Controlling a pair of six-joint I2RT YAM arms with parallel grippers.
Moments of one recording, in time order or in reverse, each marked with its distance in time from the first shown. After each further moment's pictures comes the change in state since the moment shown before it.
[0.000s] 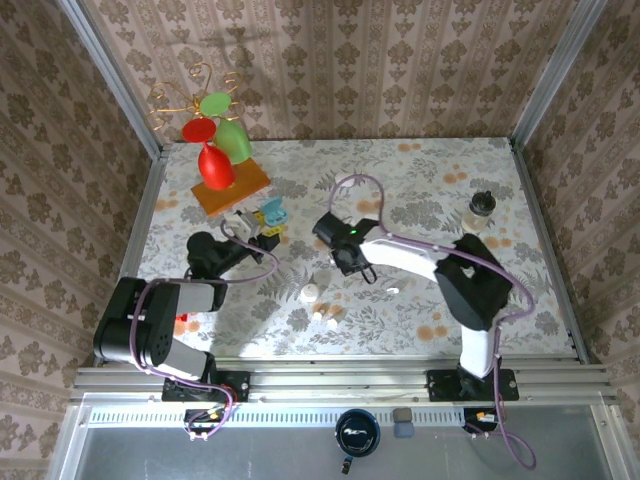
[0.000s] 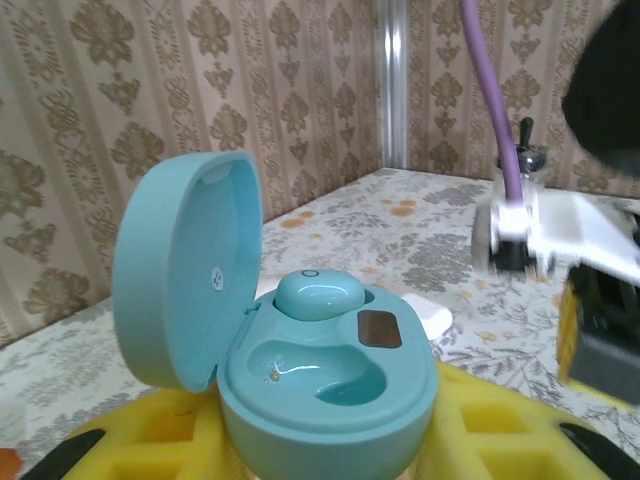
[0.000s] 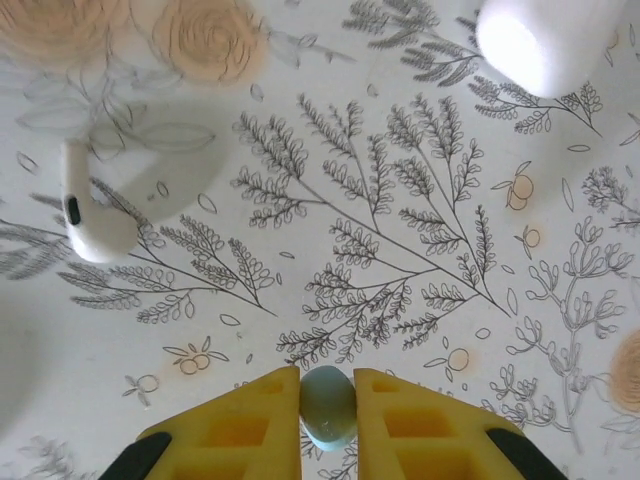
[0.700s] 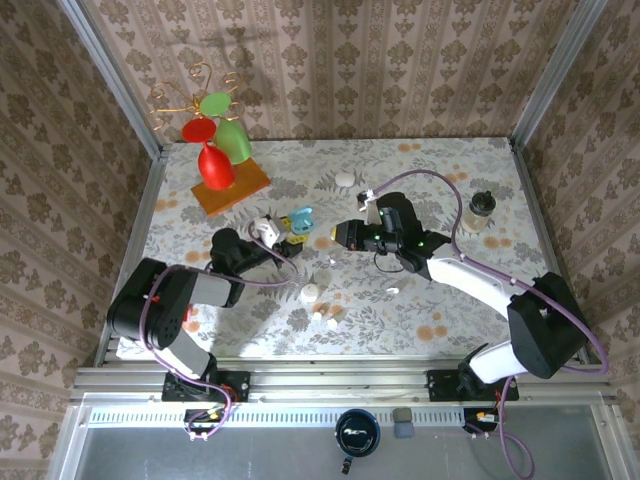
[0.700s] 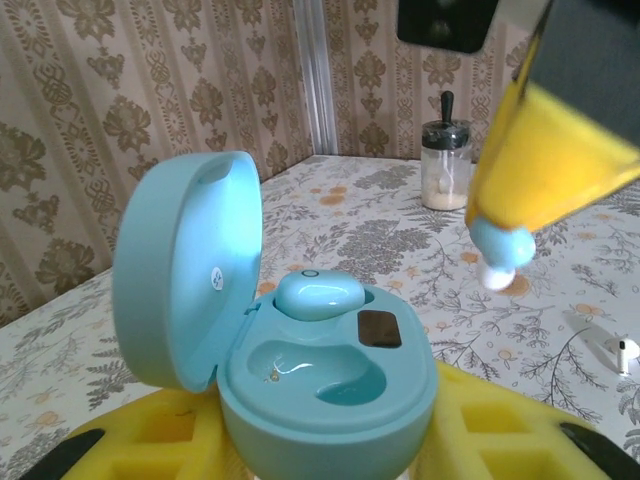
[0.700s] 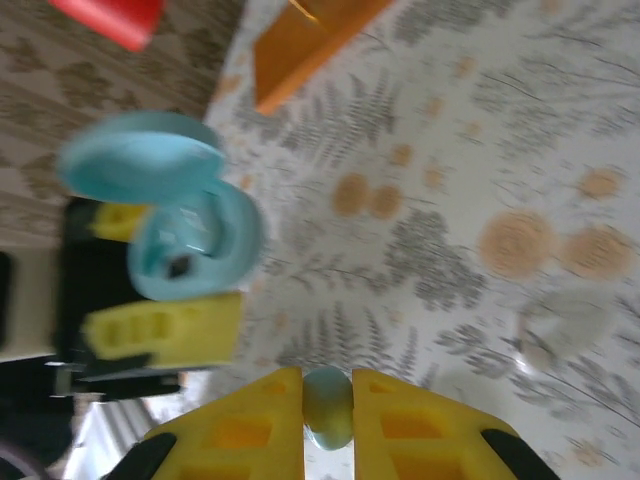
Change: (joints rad) left arm -0.147 0.116 0.069 0.000 -0.007 0.066; right arm -0.162 -0.354 -0.353 0.745 -0.670 0.232
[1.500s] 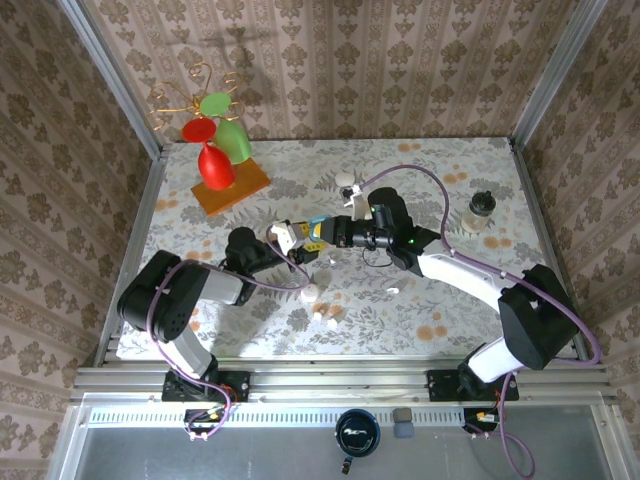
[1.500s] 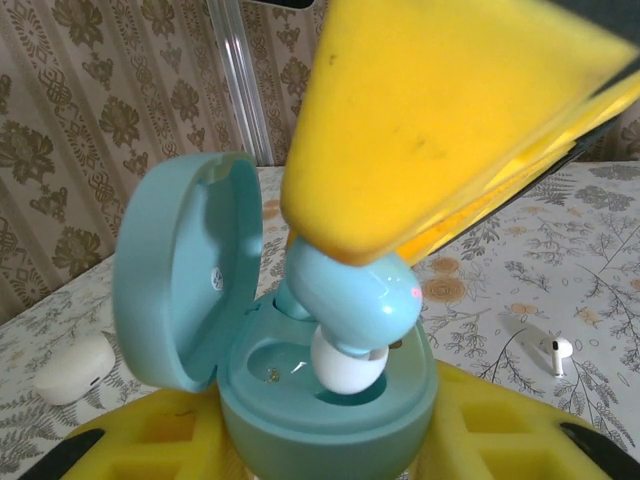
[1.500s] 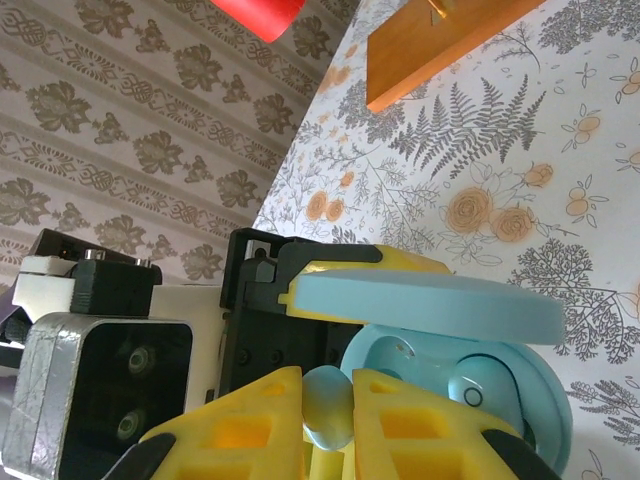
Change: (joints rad) left arm -0.102 0.065 0.054 0.001 0.033 0.043; right arm 0.041 0.062 0.058 0.093 -0.100 0.010
